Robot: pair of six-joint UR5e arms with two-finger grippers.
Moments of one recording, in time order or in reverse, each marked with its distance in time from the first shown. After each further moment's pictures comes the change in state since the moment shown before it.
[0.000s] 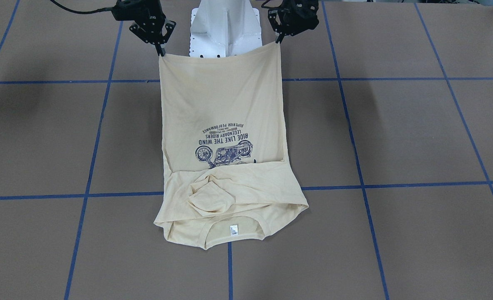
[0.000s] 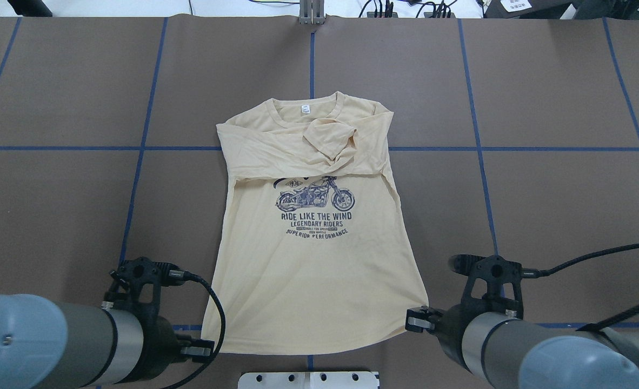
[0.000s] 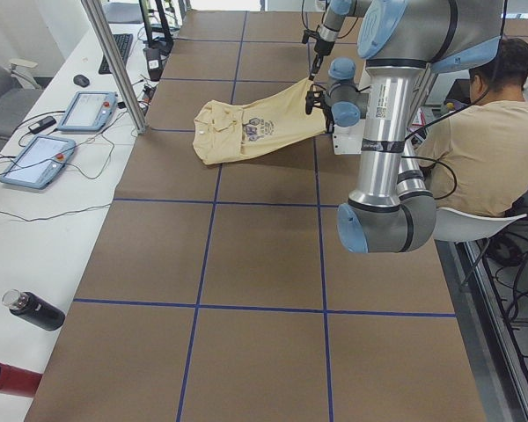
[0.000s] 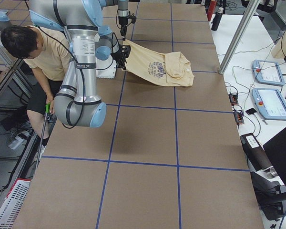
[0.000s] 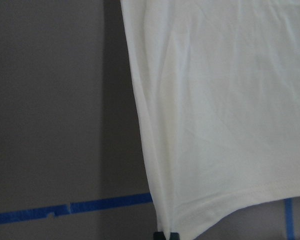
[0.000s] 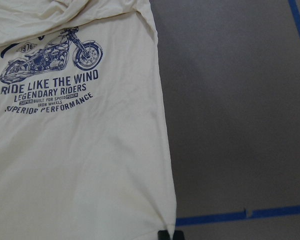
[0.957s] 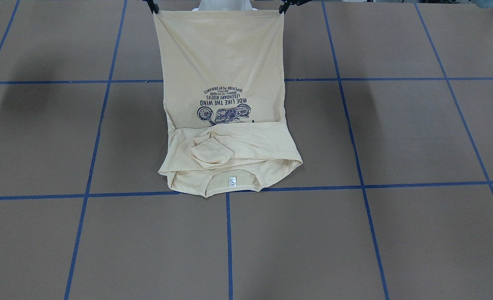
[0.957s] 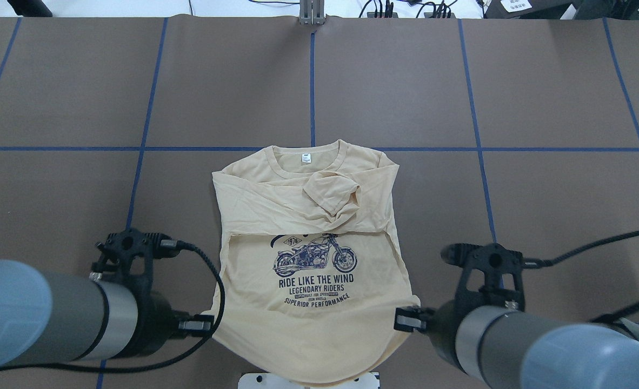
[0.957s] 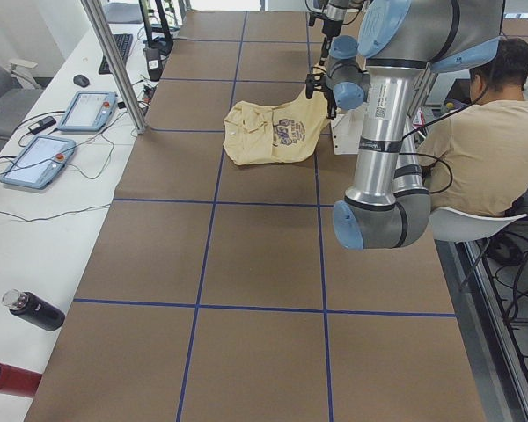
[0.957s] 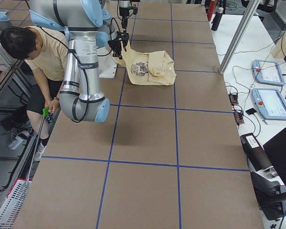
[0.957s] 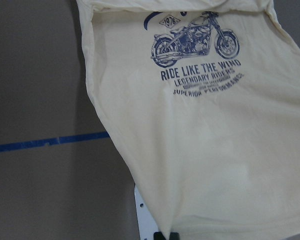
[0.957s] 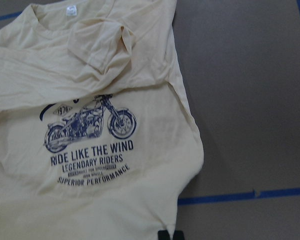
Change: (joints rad) left arm -0.106 -0.110 0.042 0.106 -0.025 -0.005; right arm 0.072 0.195 -0.025 -0.172 0.027 -0.027
